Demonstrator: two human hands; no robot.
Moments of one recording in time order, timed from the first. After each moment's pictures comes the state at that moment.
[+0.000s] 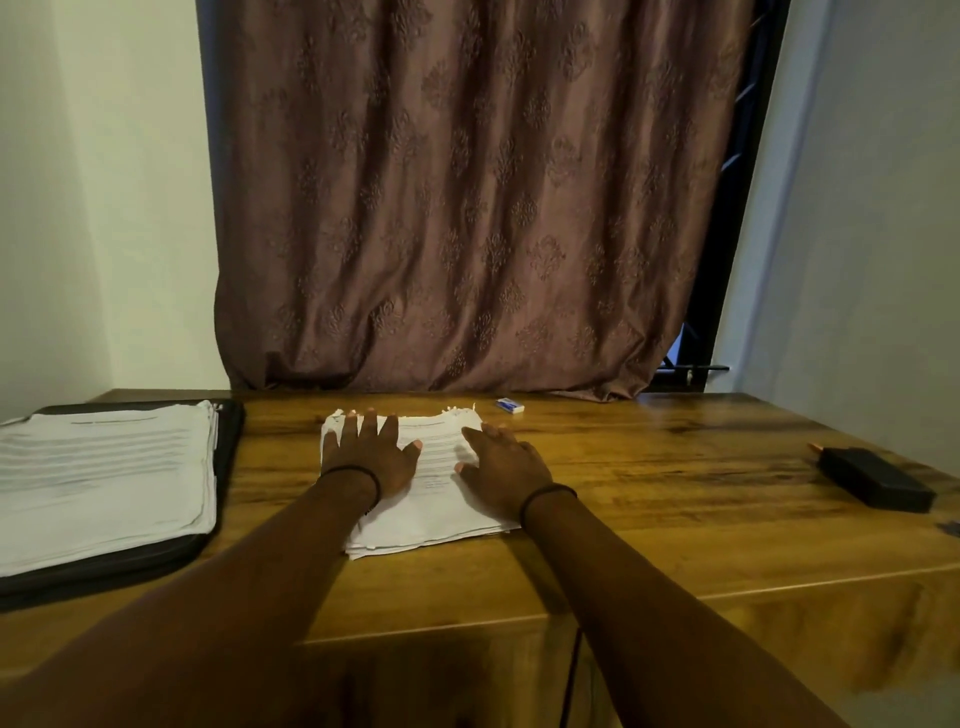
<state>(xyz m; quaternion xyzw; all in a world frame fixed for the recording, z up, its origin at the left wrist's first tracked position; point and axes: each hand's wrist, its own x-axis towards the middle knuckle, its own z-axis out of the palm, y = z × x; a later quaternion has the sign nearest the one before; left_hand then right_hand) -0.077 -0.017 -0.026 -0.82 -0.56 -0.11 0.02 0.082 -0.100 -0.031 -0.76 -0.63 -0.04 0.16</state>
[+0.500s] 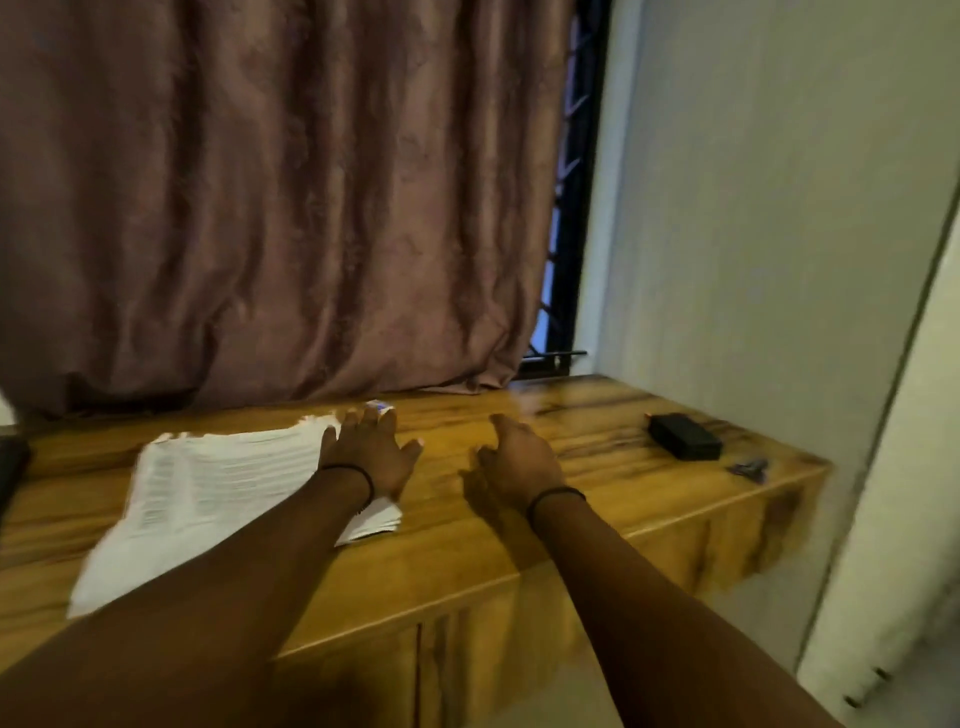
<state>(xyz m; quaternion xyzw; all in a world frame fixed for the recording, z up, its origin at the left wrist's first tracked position) 0.058 -0.095 0.000 -0.89 -0.42 -0.15 -0.05 0.207 -0.218 -0.012 -0.84 -0.45 -0.06 0.29</state>
